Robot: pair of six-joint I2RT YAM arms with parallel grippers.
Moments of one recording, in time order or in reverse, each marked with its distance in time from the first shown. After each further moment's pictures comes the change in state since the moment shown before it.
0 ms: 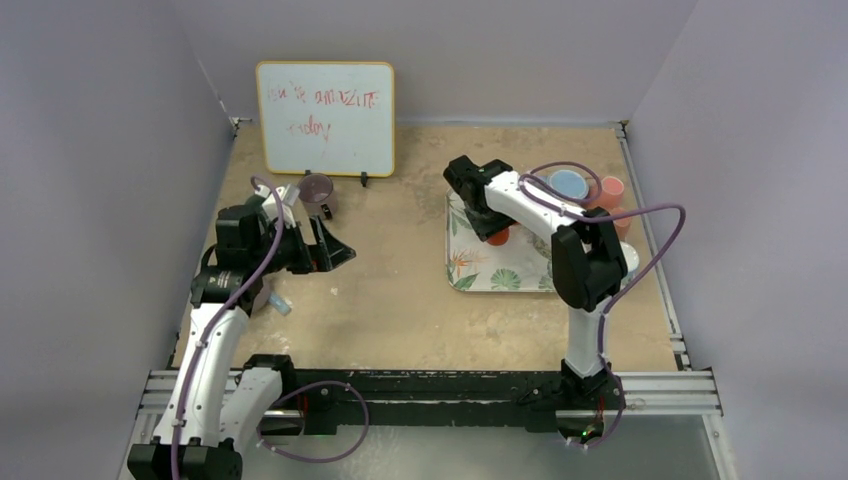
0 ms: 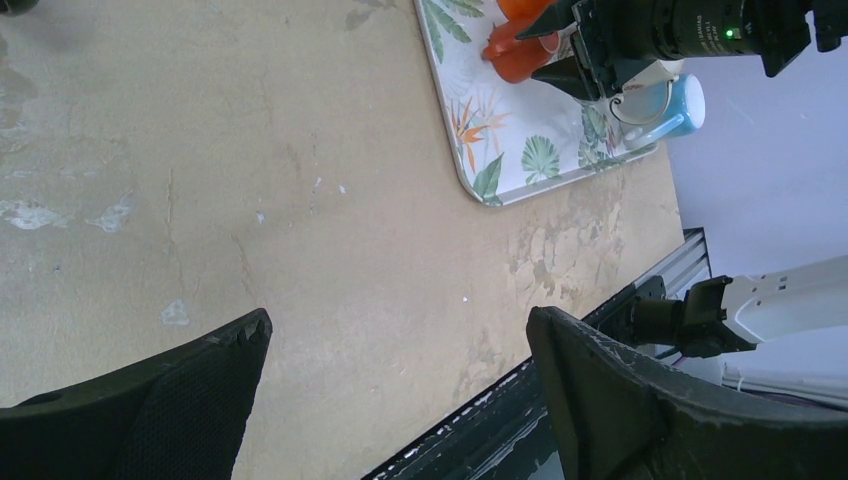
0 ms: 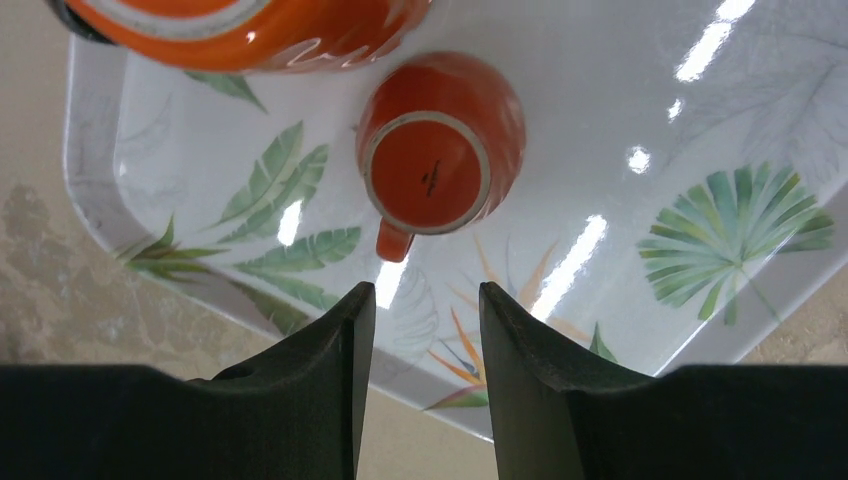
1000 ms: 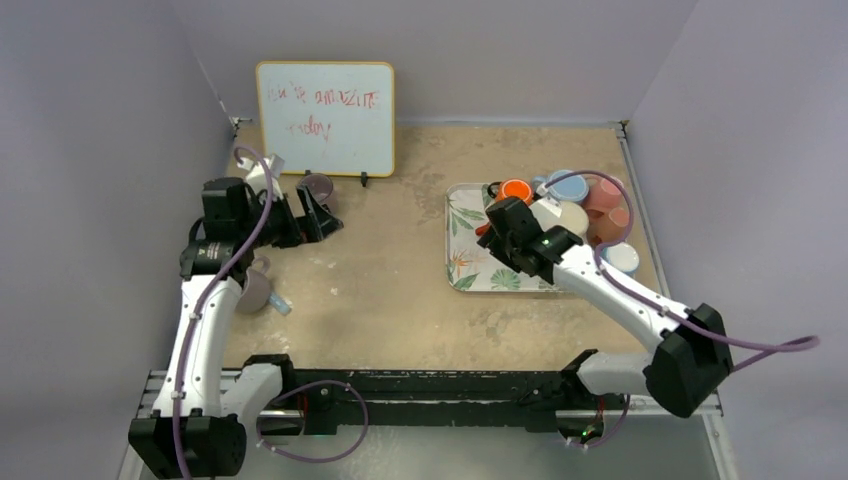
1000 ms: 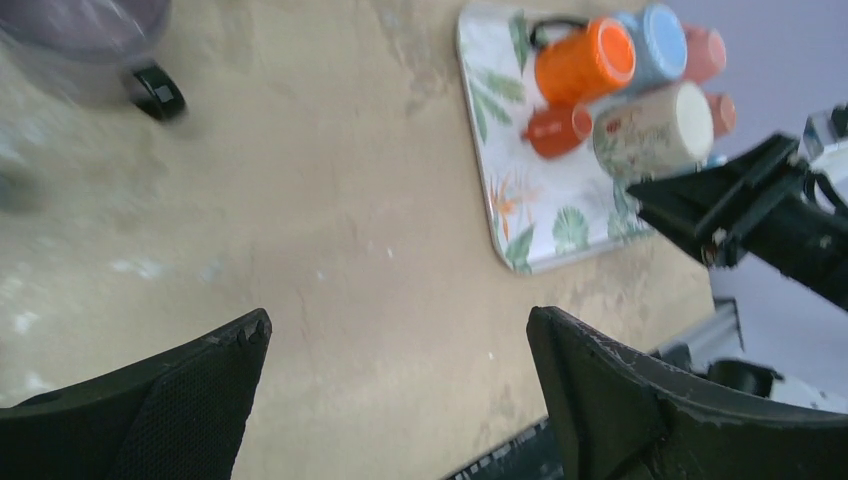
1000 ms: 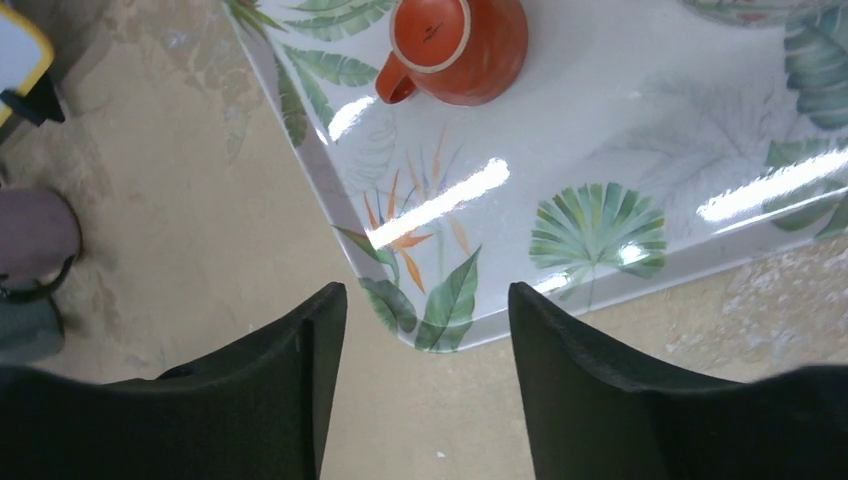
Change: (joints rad) left arm 0.062 0.132 0.253 -0.035 -0.113 0.034; right arm 0.067 -0.732 -0.655 0.485 -0.082 -0.608
